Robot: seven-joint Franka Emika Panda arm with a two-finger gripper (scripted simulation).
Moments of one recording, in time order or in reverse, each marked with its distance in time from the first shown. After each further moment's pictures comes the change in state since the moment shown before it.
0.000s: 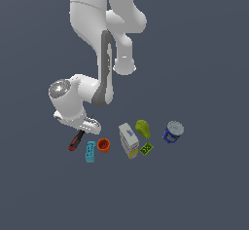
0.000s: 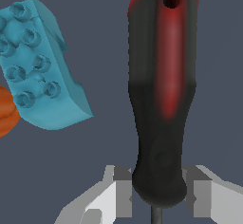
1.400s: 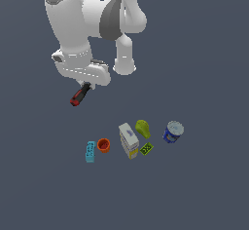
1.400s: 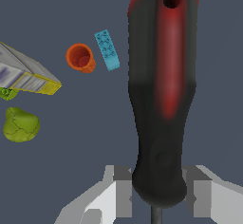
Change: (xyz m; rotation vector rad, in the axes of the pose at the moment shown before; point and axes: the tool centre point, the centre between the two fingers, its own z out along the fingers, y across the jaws) arm -0.105 -0.021 -0.207 -0.001 0.001 0.001
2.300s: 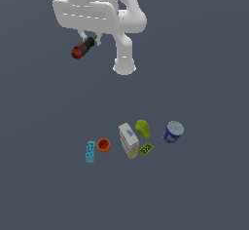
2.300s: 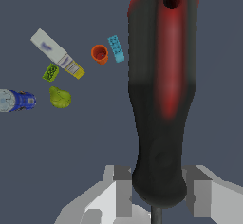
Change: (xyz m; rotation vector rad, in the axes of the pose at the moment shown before) arm -0.070 -0.016 -0.151 -0.002 0.002 0.000
